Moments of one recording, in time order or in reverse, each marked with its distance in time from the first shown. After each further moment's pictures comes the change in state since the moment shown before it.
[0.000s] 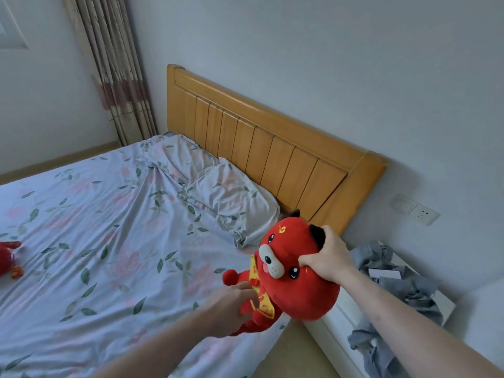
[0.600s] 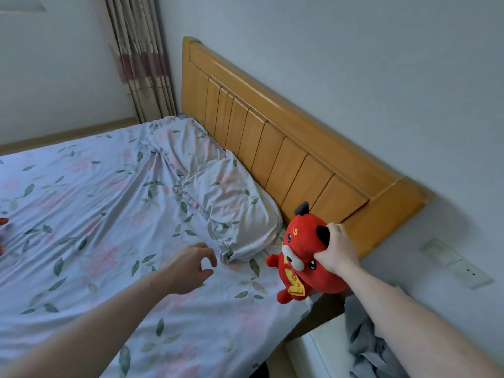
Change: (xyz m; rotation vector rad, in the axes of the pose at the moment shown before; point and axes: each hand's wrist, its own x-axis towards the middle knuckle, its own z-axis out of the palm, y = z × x) left_hand 0.199 -0.076 -0.085 0.002 0.061 -0.484; right_hand 0.317 0.096 -0.030 -0.383 -0.040 -0.221
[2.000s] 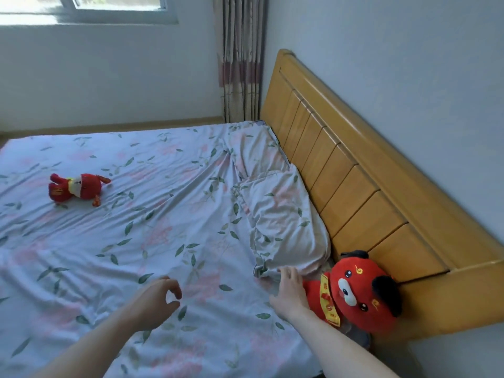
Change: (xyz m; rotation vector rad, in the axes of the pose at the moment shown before) left_hand -0.094 -0.038 0.053 -0.185 0.118 -0.620; right_hand 0.015 -0.097 0.135 0.004 -0.438 -0.354
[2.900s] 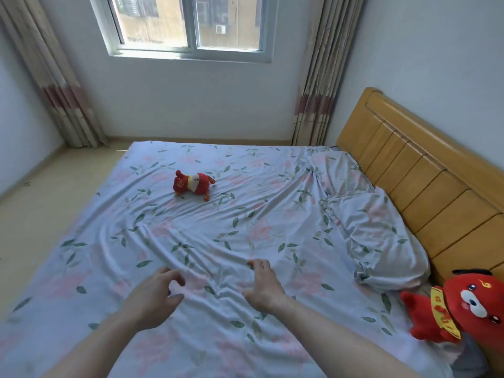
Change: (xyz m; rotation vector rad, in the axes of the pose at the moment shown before) left_hand -0.278 -0.393 -0.095 -0.121 0.279 -0.131; right_hand -0.187 -0.454 0.228 0.089 -0.195 -0.344
